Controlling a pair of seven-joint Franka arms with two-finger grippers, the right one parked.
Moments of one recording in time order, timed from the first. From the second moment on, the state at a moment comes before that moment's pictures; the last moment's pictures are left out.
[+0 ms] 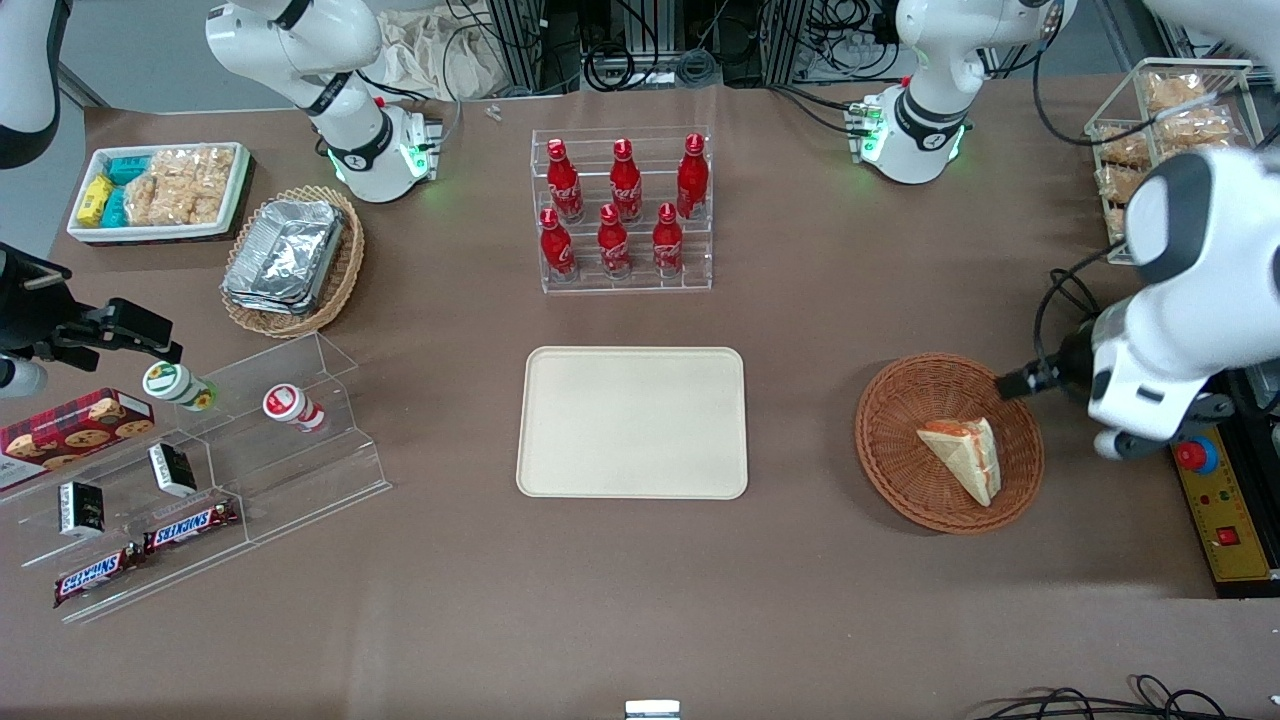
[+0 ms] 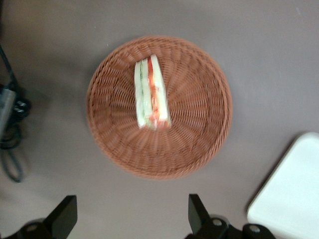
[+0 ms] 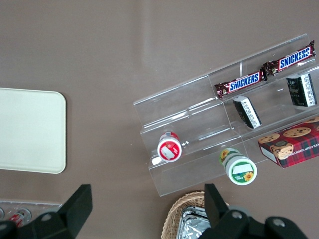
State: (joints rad) arm 0.06 0.25 -0.15 -1.67 0.02 1.82 -0.56
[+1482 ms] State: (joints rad) arm 0.05 0.48 -0.10 -1.89 0.06 2.37 -0.91
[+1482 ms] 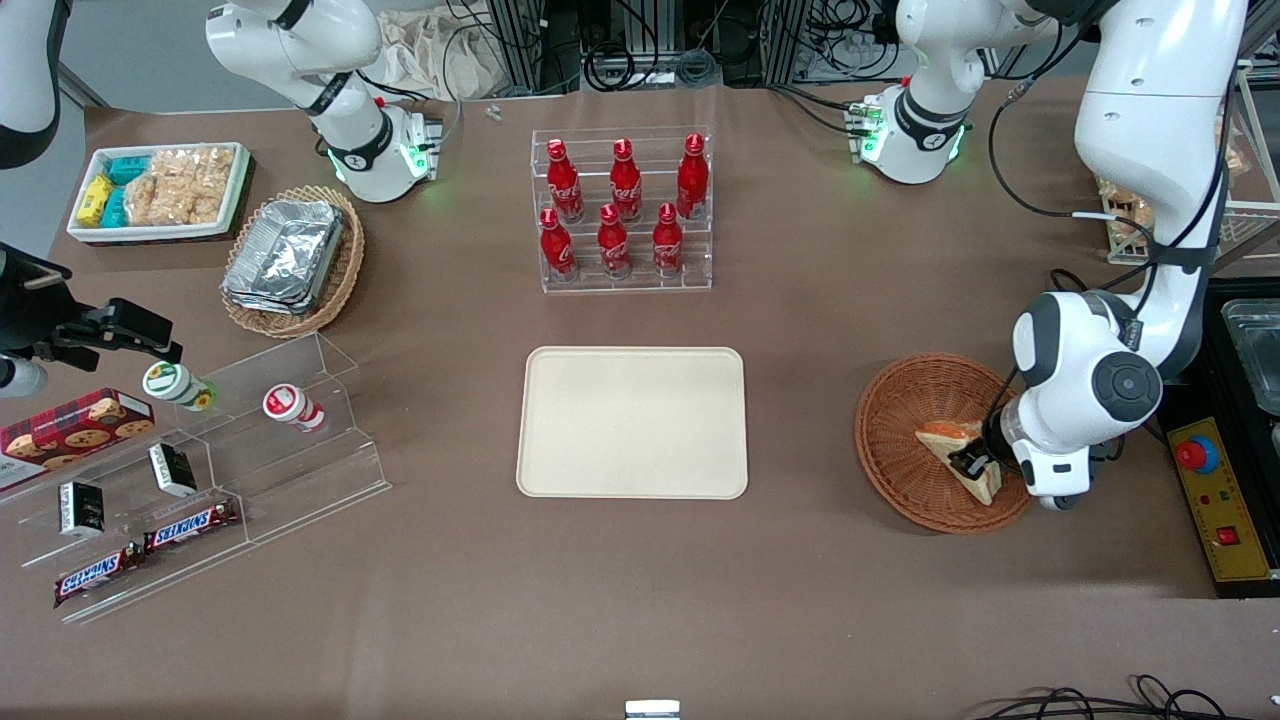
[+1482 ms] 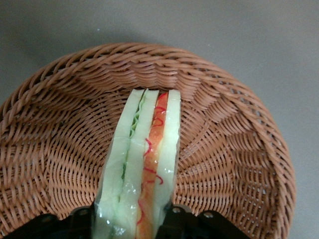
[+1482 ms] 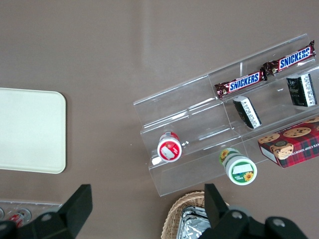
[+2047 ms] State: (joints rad) arm 0.05 0.19 -0.21 -1.76 0.01 1.78 -0.66
